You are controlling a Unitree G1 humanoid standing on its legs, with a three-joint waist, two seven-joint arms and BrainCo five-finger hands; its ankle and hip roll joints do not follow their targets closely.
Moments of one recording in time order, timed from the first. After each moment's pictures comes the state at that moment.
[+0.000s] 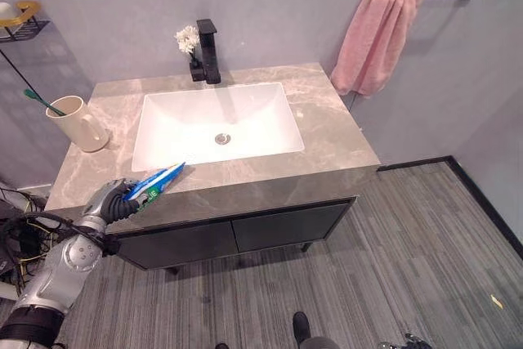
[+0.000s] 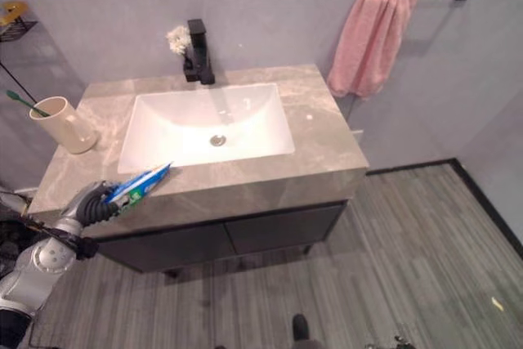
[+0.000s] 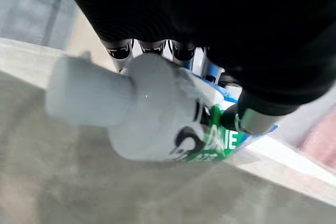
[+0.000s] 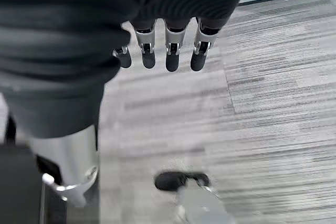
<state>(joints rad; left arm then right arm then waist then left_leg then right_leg) -0.01 0.82 -0.06 0.23 0.29 -0.18 0.09 0.07 -0.42 0.04 1.26 0.16 -0.09 0.02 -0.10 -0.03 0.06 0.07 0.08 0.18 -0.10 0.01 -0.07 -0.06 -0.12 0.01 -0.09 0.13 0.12</state>
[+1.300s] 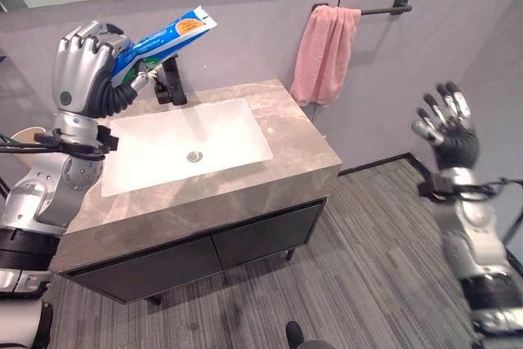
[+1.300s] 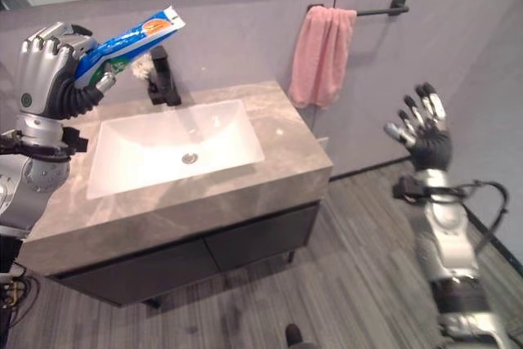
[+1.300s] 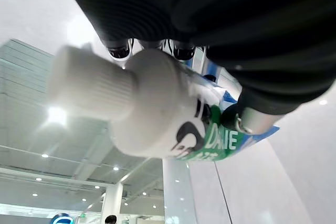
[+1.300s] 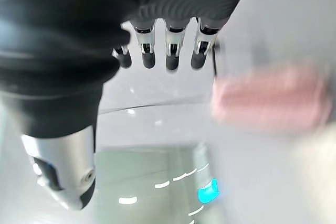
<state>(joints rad) -0.59 0.95 -0.17 0.14 0.59 -0.21 0.50 -0.40 -0.55 0.14 0.13 0.86 -0.29 -0.05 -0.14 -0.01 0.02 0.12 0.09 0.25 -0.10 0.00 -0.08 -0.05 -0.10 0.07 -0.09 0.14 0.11</state>
